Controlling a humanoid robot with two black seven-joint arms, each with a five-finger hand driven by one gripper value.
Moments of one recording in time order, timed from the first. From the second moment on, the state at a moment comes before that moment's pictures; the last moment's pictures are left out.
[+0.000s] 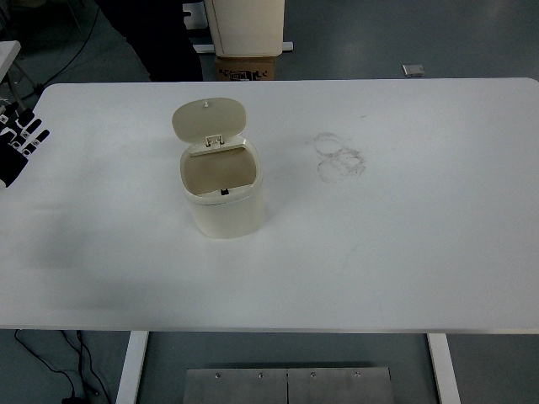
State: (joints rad) left arm -0.72 0.51 -0.73 -0.34 -0.27 -0.58 -0.07; right arm 0.05 0.00 0.28 0.09 -0.33 0.06 0.03
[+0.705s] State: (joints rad) left arm -0.90 0.69 -0.43 -0.63 -0.27 -0.42 -0.07; right arm 0.05 0.00 0.28 0.09 -0.33 0.06 0.03
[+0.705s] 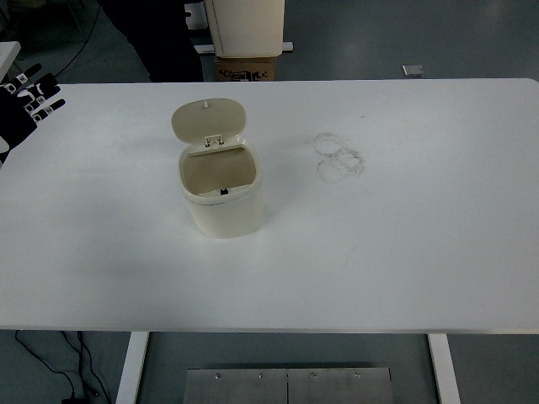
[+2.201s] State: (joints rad) left arm -1.80 0.70 0.56 -1.01 -0.13 -0.55 0.01; right arm 0.05 0.00 0.28 0.09 -0.33 0.06 0.03
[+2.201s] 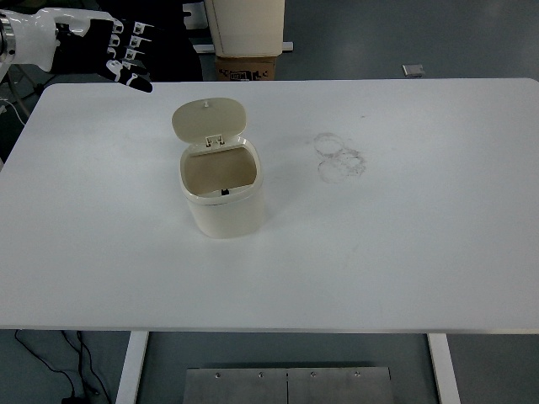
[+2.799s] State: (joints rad) left arm -1.90 0.56 0.55 -1.02 -0.08 -0.61 0.22; right arm 0.05 0.00 0.28 0.09 -0.33 0.06 0.03
